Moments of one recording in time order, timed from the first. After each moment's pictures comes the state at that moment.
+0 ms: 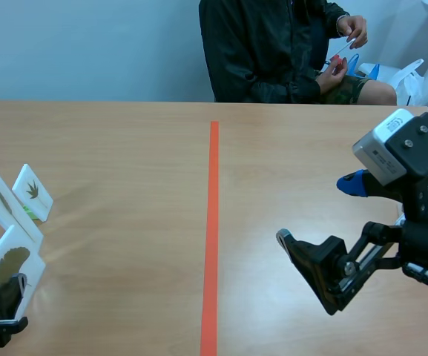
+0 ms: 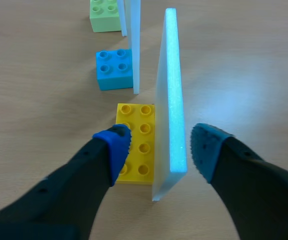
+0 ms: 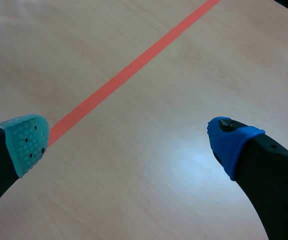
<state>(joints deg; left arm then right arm) 32.6 -12.2 -16.2 85.8 -14.5 -17.1 -5.5 -29.5 32.4 -2.1 112.6 15.1 24.9 -9.4</state>
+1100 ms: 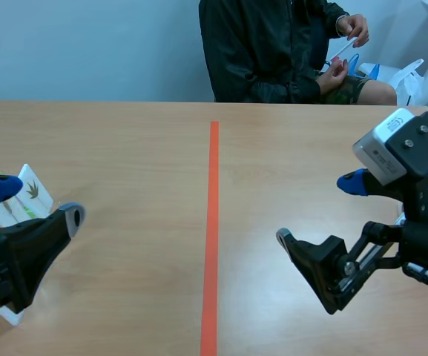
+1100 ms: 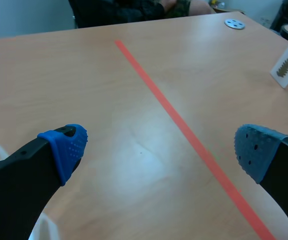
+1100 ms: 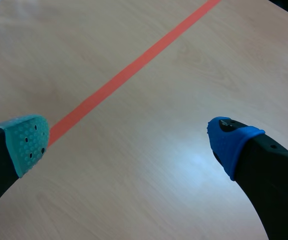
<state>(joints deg) 37.2 -12.3 -19.5 113.2 -21.5 -42.9 4.9 -29.5 32.4 -2.1 112.6 14.6 24.9 -8.9</state>
